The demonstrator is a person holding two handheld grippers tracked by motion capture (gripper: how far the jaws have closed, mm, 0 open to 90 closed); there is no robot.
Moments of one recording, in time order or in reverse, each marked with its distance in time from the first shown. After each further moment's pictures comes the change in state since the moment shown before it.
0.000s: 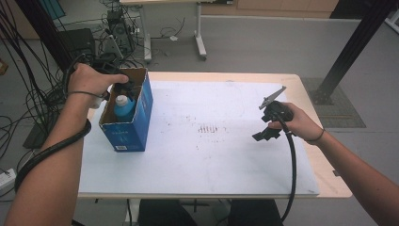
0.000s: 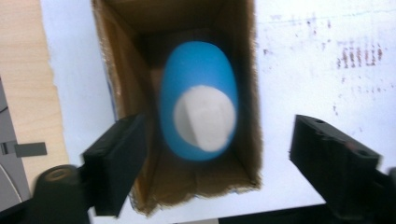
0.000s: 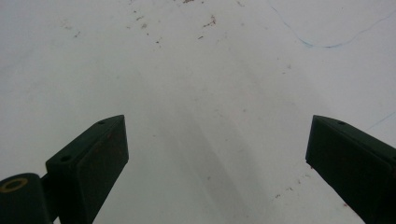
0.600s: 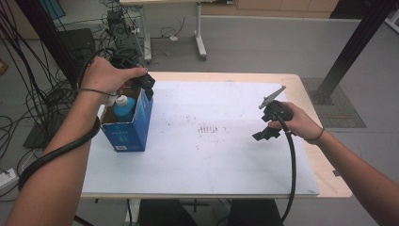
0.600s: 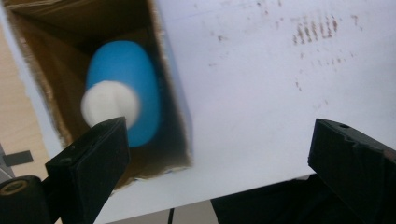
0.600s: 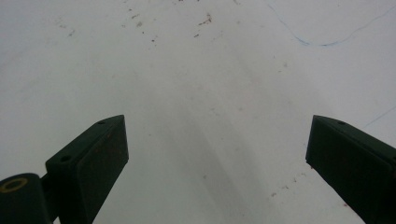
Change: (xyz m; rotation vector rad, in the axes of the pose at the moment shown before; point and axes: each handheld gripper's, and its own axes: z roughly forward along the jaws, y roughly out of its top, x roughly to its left) left arm -0.060 -0.003 -0.015 0.035 -0.007 0.143; right arm -0.002 0.000 0.000 0.007 -0.008 0.005
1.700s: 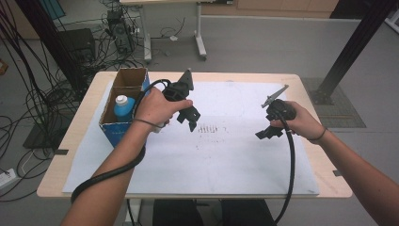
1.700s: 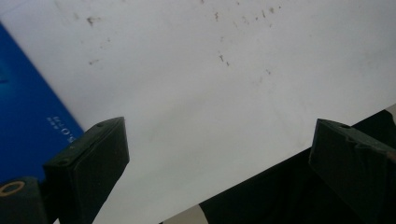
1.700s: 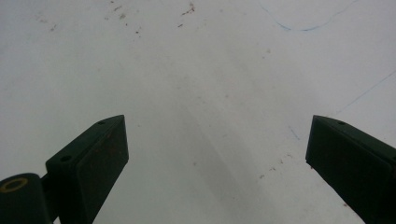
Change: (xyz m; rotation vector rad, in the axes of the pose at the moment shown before) left arm -0.100 -0.003 0.094 0.106 -0.083 0.213; right arm -0.001 -0.003 -0.006 0.025 -0.045 0.034
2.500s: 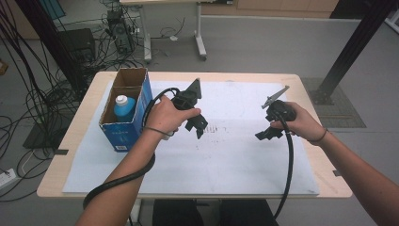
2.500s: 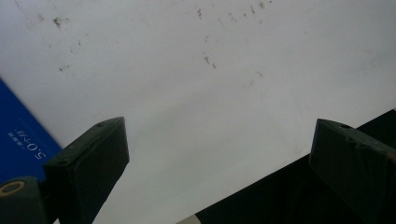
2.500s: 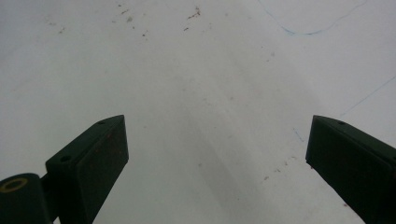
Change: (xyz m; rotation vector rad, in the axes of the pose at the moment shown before) left arm -0.015 0.005 0.017 0.002 0.001 0.016; right arm 0.003 -0.002 -0.002 -0.016 0.007 -0.004
